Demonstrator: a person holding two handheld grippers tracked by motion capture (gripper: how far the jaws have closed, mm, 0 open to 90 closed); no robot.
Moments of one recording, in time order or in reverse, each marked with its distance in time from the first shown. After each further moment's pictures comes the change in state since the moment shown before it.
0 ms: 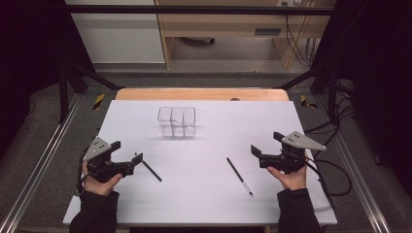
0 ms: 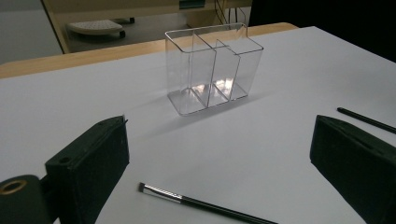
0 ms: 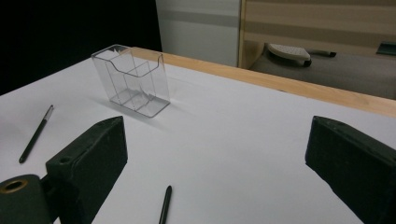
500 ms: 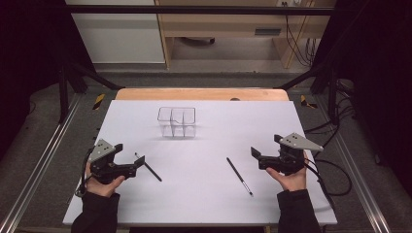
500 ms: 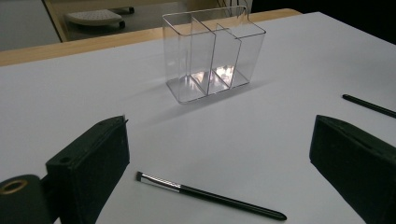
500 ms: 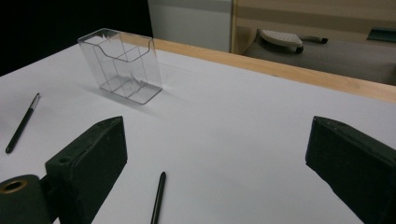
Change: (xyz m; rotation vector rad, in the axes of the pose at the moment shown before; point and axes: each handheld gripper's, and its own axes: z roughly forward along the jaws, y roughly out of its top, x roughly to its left) left arm -0.003 -0.006 0.005 0.036 0.004 0.009; right arm 0.003 -0.004 0.002 0.058 -0.037 0.002
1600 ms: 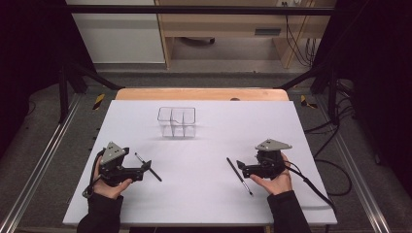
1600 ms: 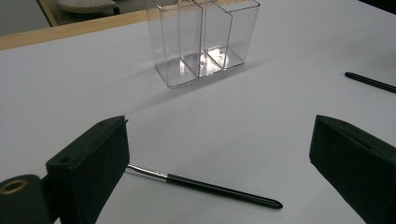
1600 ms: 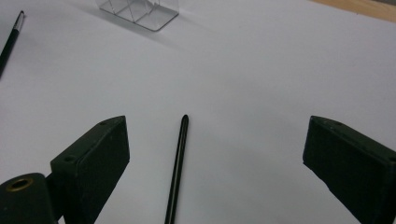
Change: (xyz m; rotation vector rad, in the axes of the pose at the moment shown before) left arm -0.012 -0.008 0.014 0.066 0.000 0.040; right arm 0.027 -0.021 0.038 0.271 0.023 -0.056
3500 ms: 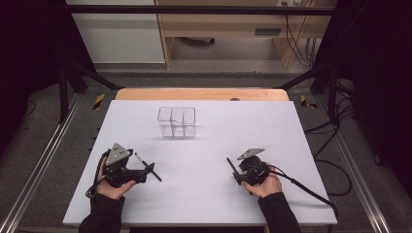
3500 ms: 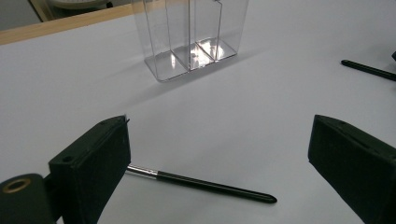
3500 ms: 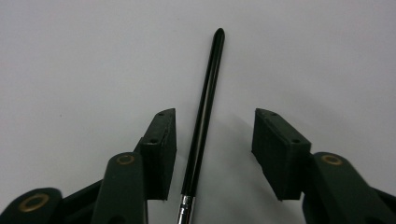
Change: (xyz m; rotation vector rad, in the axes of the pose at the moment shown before) left arm -0.006 -0.001 0.006 0.031 -0.015 0.030; right arm 0.020 -0.021 0.046 0.298 0.024 -0.109
